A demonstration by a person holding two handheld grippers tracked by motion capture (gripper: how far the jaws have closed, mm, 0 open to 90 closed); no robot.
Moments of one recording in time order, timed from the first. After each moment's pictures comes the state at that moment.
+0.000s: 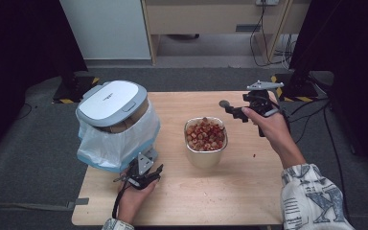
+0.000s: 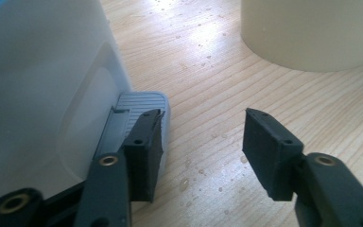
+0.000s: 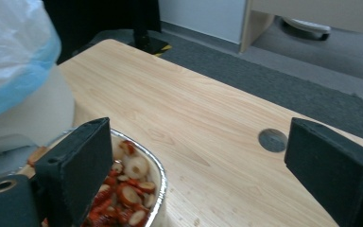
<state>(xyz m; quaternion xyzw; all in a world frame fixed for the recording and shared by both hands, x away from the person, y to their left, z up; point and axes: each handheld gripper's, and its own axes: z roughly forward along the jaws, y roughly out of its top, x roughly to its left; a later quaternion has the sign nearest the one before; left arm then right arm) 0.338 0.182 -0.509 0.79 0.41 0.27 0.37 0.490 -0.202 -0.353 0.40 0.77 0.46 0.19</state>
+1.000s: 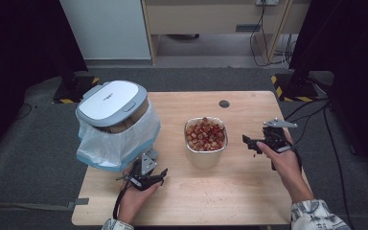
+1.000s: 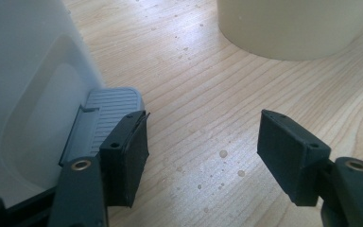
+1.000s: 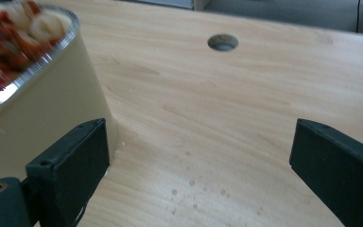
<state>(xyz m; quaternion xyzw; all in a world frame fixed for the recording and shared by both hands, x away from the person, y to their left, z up) 0.340 0.176 -0.514 0.81 0.39 0.24 0.37 0.434 -0.257 -0.455 0.49 0.74 0.41 0.22</state>
